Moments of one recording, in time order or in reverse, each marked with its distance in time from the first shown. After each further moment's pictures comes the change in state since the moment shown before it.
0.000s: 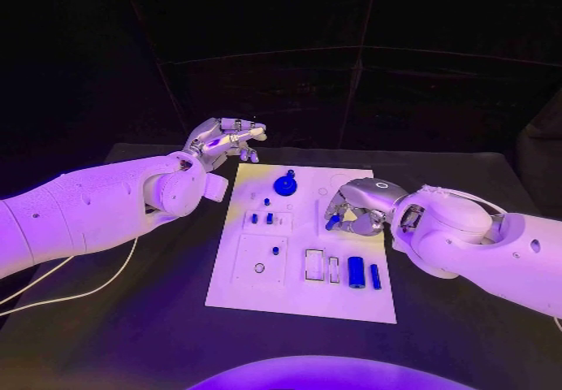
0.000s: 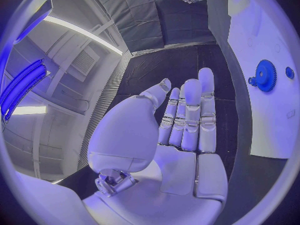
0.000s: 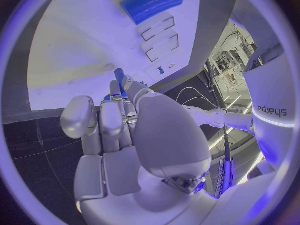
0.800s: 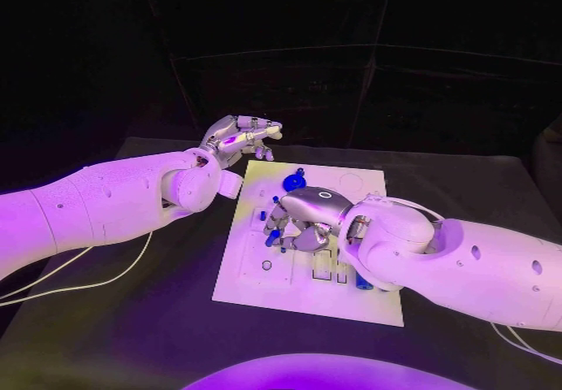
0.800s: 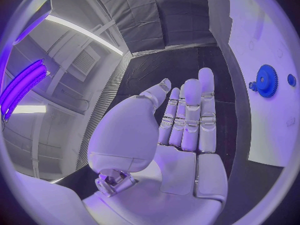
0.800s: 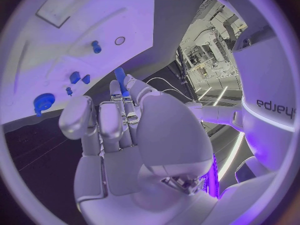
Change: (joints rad) left arm 0.000 0.029 0.000 -0.008 0.000 0.003 0.000; left_hand 0.000 0.000 0.000 0.000 0.000 0.000 0.000 0.000 0.000 0.000 0.000 0.004 -0.001 0.000 0.000 0.000 -0.003 0.000 0.000 0.000 0.000 -0.001; right arm -0.032 0.245 0.014 -0.009 0.044 -0.026 0.088; right_hand -0.039 -0.039 0.032 0.001 0.051 0.002 0.002 -0.012 -0.002 0.007 0.007 -0.024 0.000 0.000 0.000 0.007 0.000 0.000 0.000 0.000 0.000 0.000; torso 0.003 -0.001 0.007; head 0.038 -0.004
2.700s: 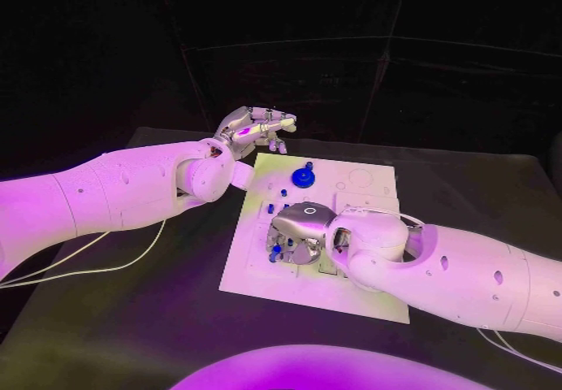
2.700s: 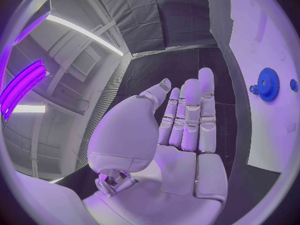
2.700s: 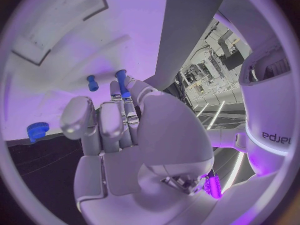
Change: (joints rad) left arm 0.000 0.017 0.000 -0.013 0.000 0.005 -0.002; left_hand 0.000 0.000 0.000 0.000 0.000 0.000 0.000 0.000 -0.001 -0.004 0.004 0.000 0.000 0.000 0.000 -0.003 -0.004 0.000 0.000 0.000 0.000 -0.001; right arm -0.058 0.107 -0.011 -0.113 -0.139 0.154 0.006; right_hand -0.008 -0.008 0.009 0.002 0.013 -0.001 -0.001 -0.008 -0.003 0.000 0.000 -0.008 0.000 0.000 0.000 0.000 0.002 0.000 0.000 0.000 0.000 0.002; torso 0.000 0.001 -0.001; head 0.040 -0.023
